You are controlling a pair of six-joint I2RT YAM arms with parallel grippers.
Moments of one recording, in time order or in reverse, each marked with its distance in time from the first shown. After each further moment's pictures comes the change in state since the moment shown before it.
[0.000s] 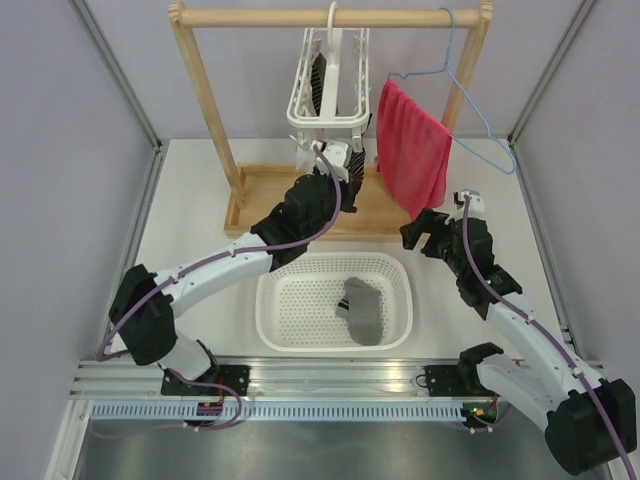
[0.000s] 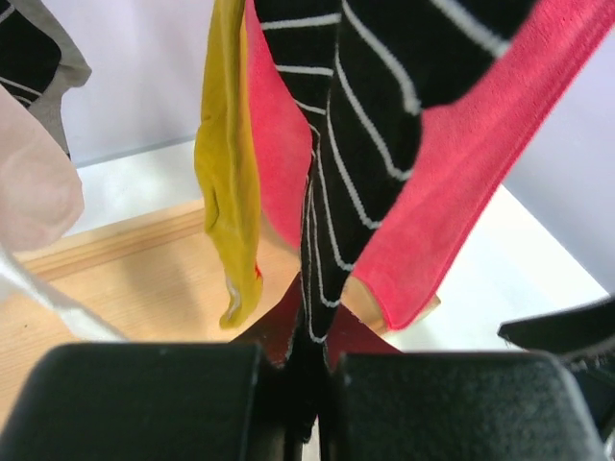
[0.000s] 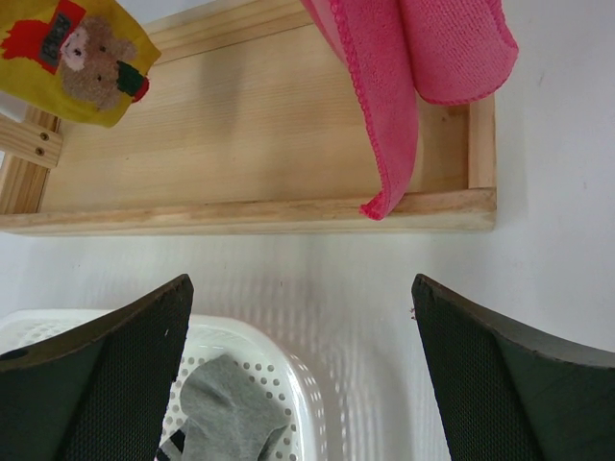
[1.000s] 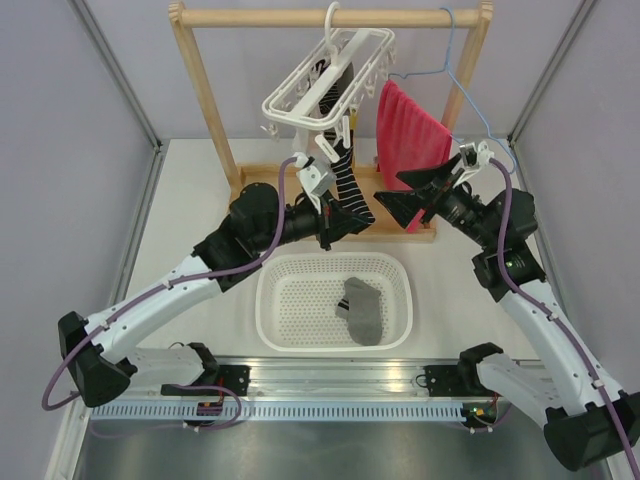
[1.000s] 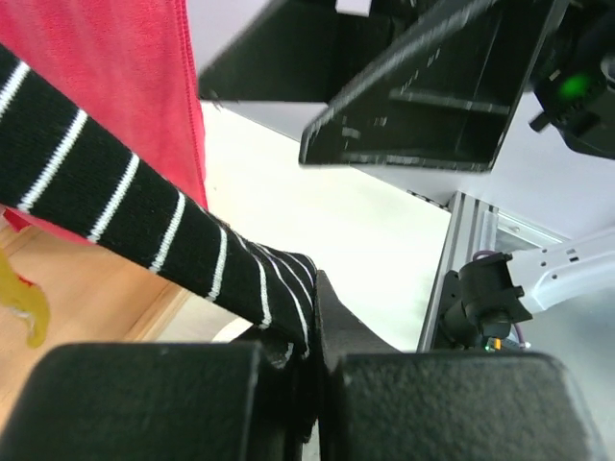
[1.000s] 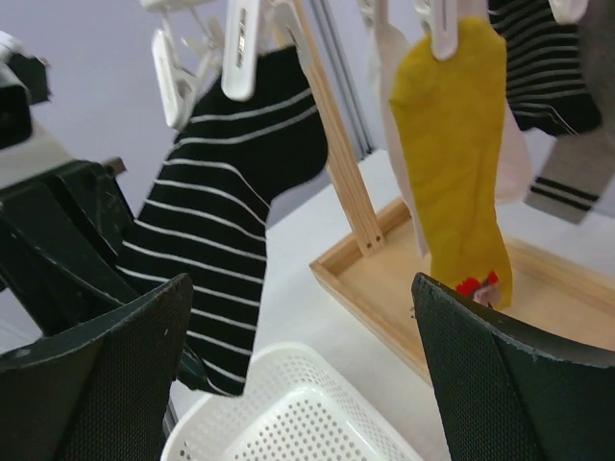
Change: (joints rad) left arm 0.001 -0.348 -0.084 -0.221 0.636 0.000; right arm -0.003 0.014 0.320 0.266 -0.615 -0.010
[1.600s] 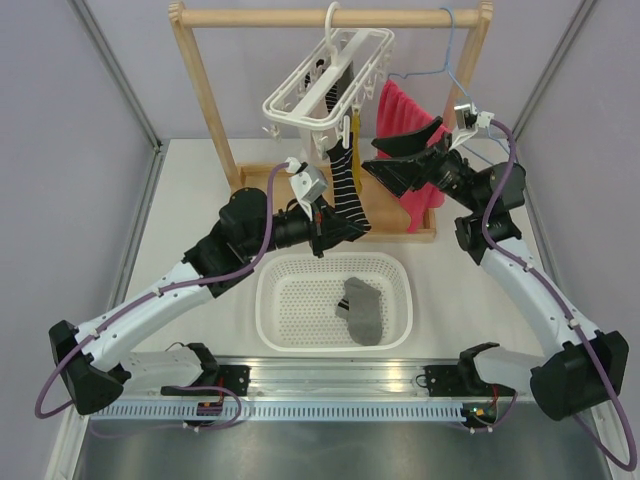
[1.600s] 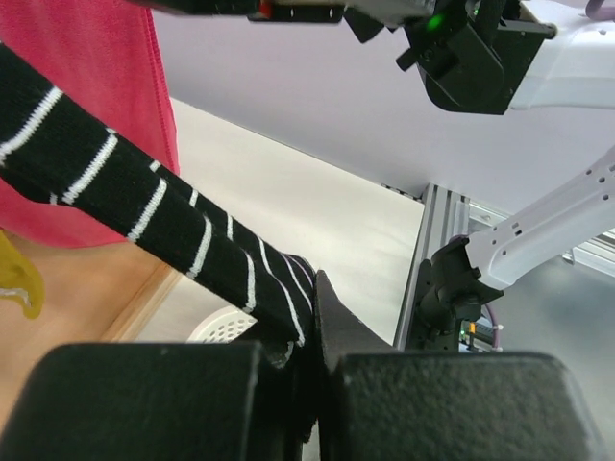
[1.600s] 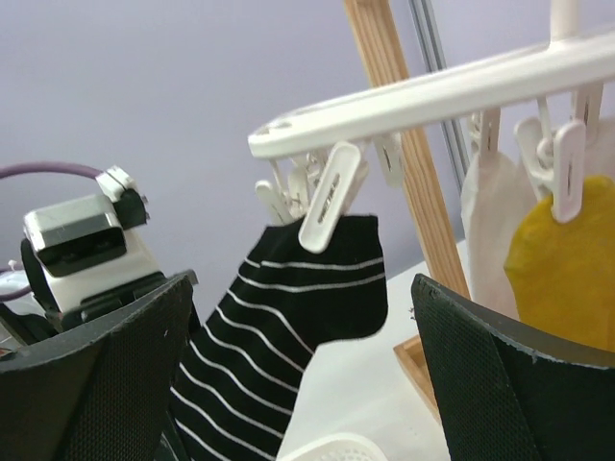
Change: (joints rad) left arm 0.002 -0.062 -0.032 -0.011 0.066 -0.012; right arm 0.000 0.275 0.153 0.451 -0.180 0.296
